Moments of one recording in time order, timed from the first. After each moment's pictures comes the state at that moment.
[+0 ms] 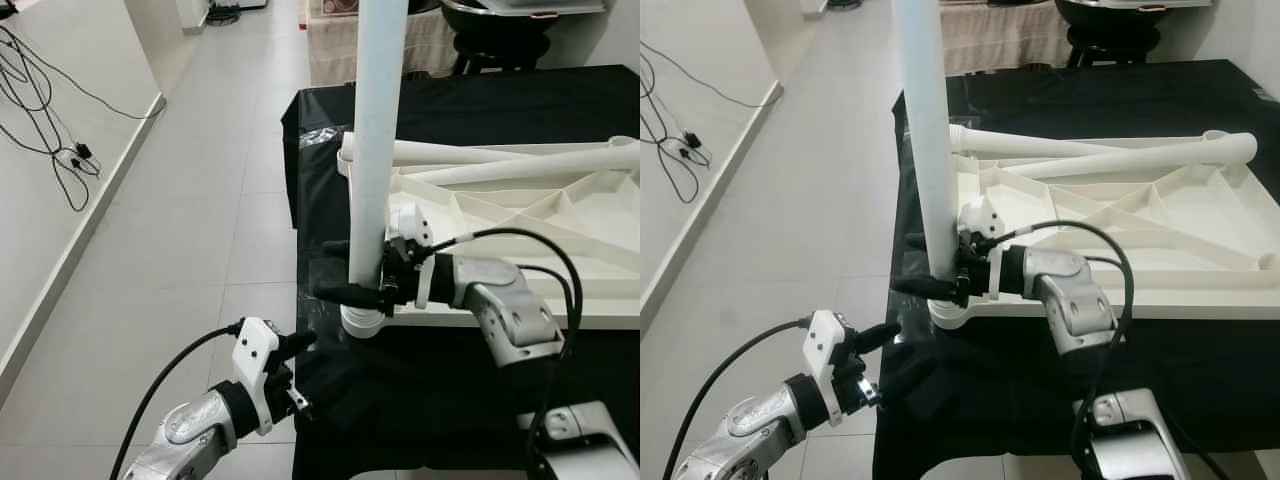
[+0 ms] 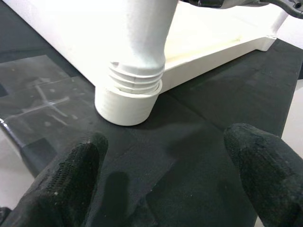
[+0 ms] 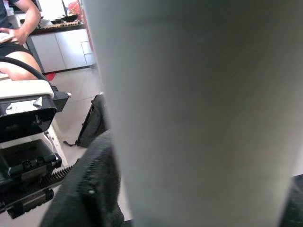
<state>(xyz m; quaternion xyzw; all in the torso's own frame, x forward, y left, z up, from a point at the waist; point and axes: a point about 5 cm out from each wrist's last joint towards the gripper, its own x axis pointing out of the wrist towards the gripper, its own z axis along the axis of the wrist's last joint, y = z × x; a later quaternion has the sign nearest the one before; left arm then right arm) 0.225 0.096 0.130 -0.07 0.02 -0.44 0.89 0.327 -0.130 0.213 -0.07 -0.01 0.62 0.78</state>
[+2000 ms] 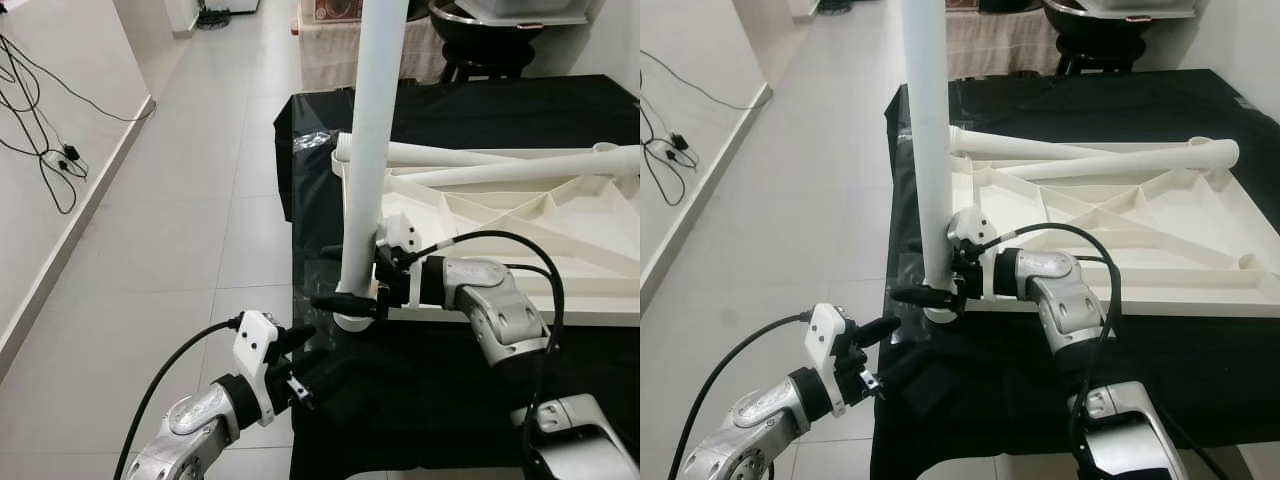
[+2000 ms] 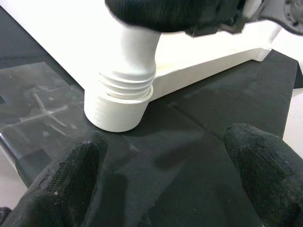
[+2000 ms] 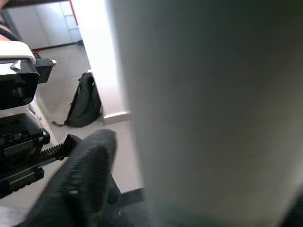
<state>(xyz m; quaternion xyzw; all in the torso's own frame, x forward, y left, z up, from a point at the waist) 0.234 0.094 0.129 -0.09 0.02 -0.44 0.90 0.337 -0.131 0.202 -0.10 0.03 0.61 0.79</state>
